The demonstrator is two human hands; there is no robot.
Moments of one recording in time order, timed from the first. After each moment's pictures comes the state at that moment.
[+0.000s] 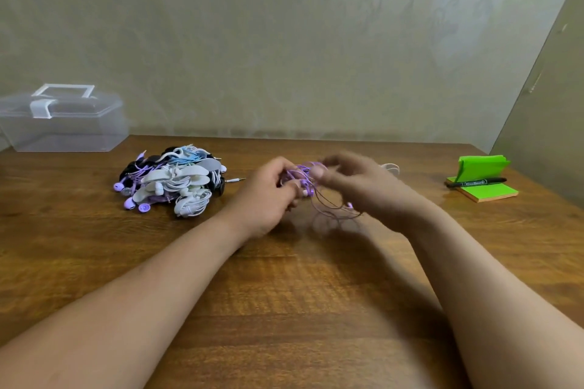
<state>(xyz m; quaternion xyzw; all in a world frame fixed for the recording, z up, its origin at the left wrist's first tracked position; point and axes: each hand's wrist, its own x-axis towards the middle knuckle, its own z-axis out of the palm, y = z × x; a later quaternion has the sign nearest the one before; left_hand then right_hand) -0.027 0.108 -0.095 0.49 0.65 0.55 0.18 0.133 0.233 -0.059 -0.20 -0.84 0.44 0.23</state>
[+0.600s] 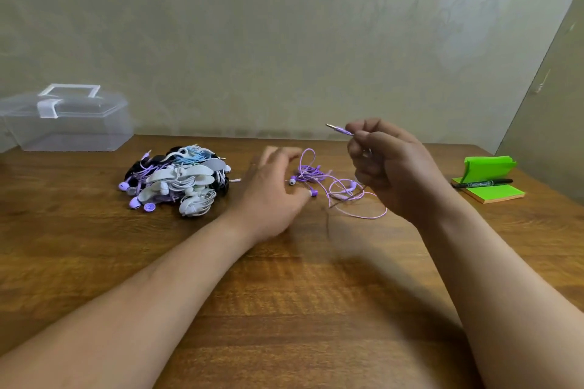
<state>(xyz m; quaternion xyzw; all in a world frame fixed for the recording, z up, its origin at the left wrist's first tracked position) -0.024 0.096 -0.085 0.54 0.73 0.41 -0.02 0.140 0.231 -0.033 -0.11 -0.61 0.69 0.36</state>
